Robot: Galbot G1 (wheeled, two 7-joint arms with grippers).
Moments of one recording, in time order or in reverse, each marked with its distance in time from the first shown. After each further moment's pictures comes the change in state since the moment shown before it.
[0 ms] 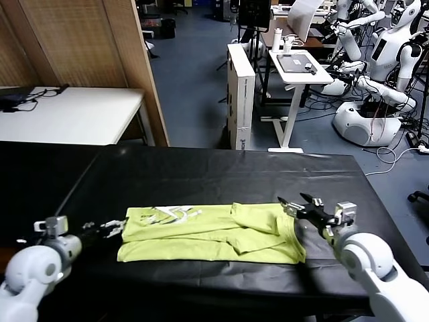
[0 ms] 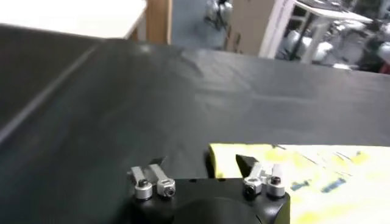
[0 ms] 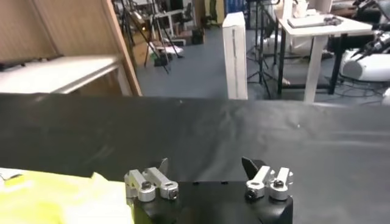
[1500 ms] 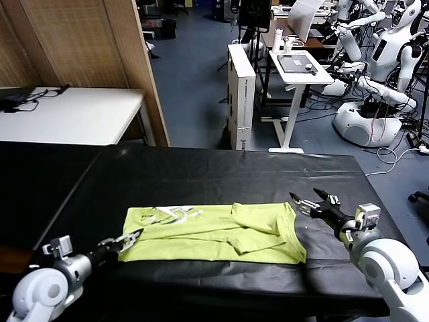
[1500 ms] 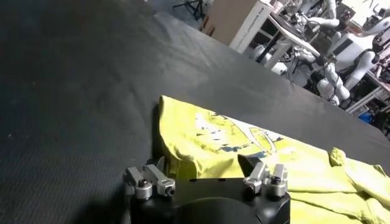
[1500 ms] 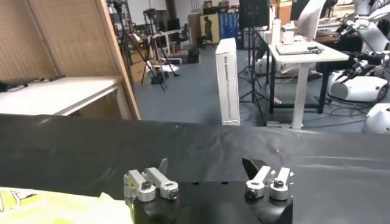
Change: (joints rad) left arm 0.063 -0.164 0.046 -0.038 0.087 0.003 0.034; right arm -0.025 0.059 -0.006 0.016 -0.059 0.001 -0.002
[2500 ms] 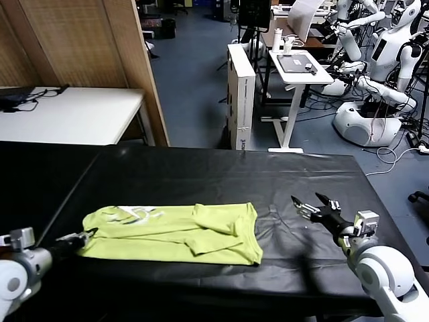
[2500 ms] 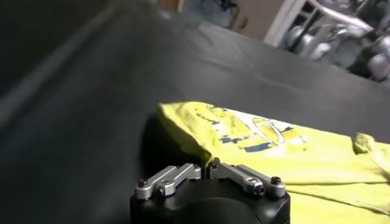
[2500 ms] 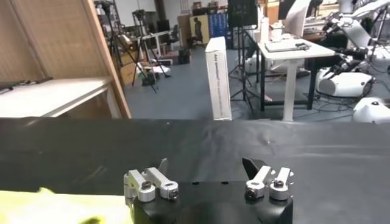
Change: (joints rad) left arm 0.046 0.133 -0.129 -0.109 -0.068 -0.001 -0.111; right arm -0.106 0.079 0.084 0.018 -0.070 0.120 -0.021
